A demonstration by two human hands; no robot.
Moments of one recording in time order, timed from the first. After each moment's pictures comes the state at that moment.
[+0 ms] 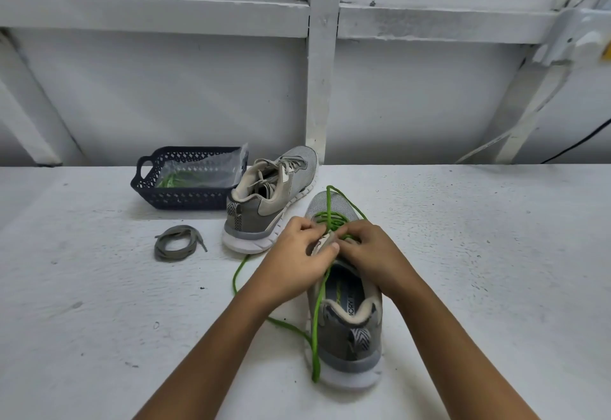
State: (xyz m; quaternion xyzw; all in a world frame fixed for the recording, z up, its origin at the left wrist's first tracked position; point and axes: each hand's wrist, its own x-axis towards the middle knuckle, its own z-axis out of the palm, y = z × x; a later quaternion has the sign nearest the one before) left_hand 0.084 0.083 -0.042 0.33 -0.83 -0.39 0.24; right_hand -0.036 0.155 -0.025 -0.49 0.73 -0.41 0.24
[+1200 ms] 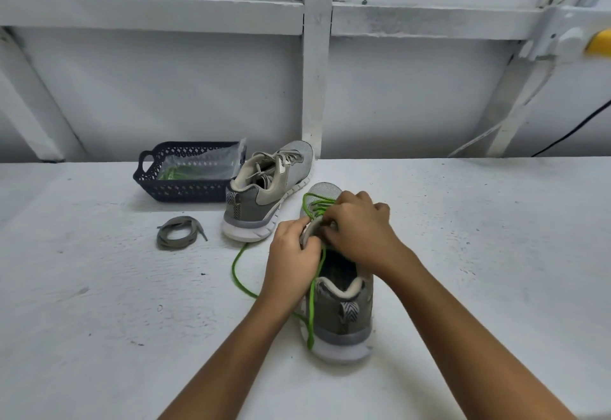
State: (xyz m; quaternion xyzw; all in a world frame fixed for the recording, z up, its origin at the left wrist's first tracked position) left_hand 0.077 0.106 -0.063 0.41 -0.74 -0.39 0.35; right_hand -0.027 0.152 -0.006 -0.58 0.81 -0.09 0.01
